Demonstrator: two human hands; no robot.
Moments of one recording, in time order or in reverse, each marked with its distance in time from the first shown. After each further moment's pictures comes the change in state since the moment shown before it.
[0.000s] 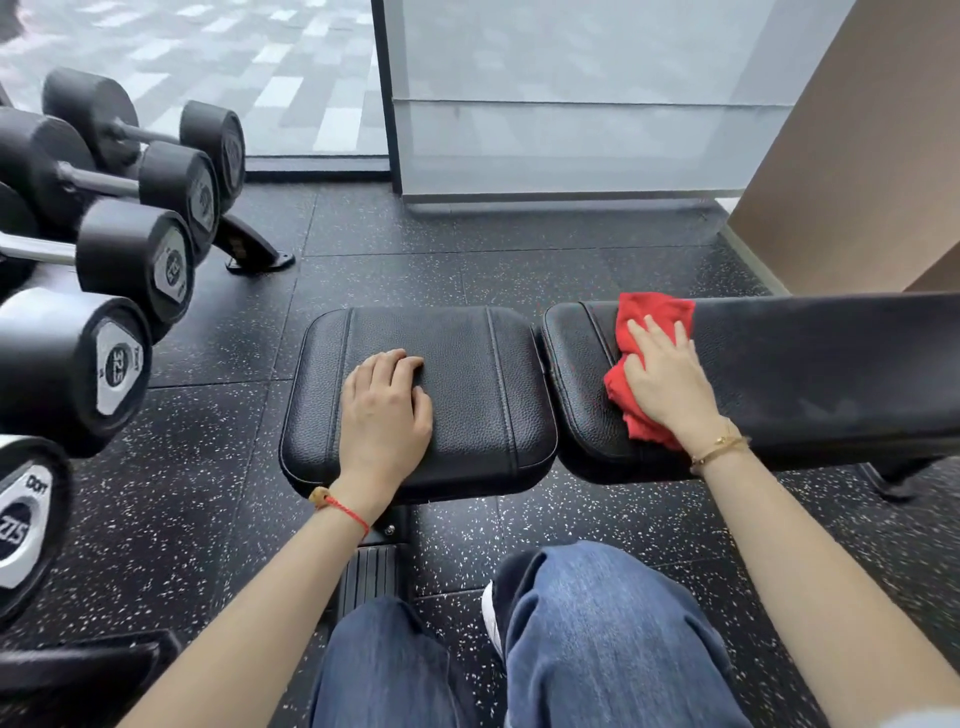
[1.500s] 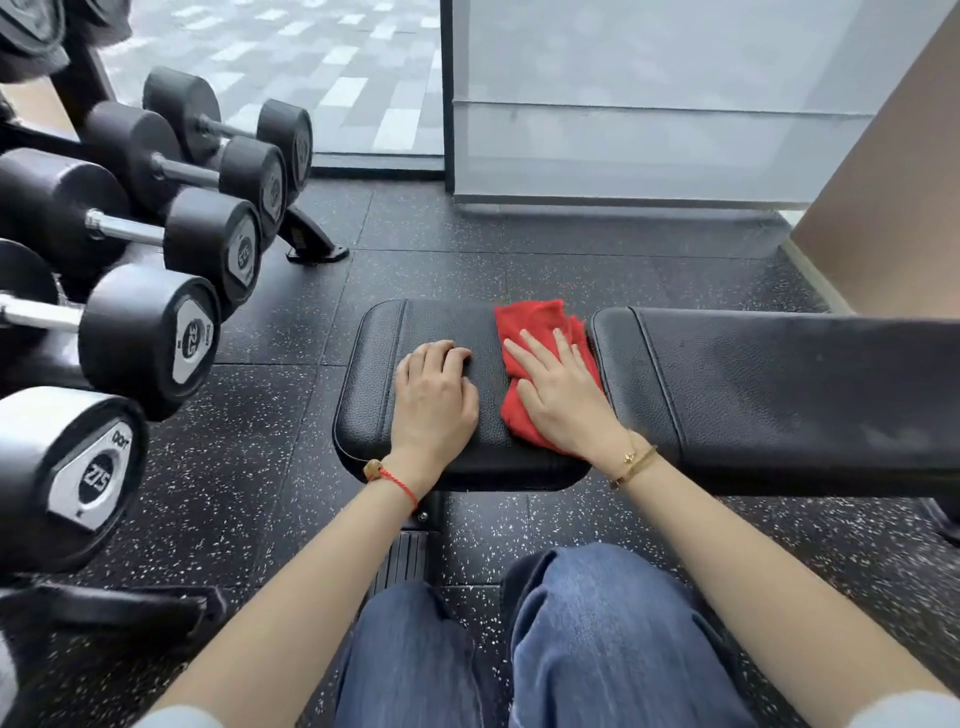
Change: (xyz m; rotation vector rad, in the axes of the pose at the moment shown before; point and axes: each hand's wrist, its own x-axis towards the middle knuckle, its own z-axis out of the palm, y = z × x) left_hand 0.003 0.003 -0.001 0.018 -0.022 -0.019; right_hand -0.034 -0.133 0.040 0.023 -0.148 -0.451
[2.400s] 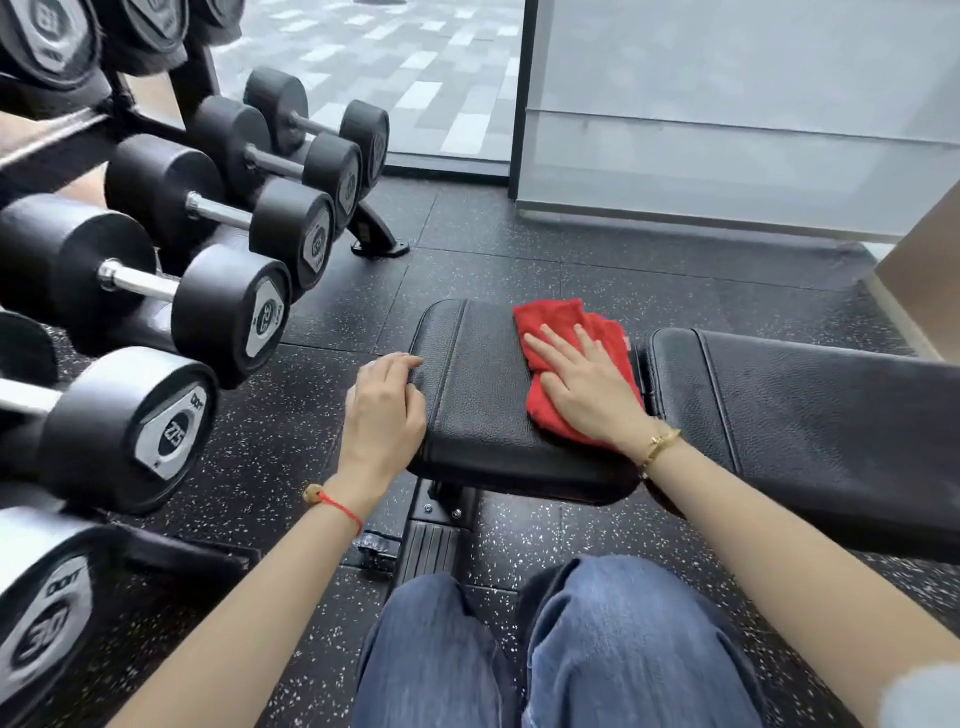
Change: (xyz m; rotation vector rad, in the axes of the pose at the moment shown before) left_hand -0.036 -0.075 -0.050 -0.151 0.097 -0.226; right_hand 0.037 -0.013 0.002 0.016 -0.061 -0.116
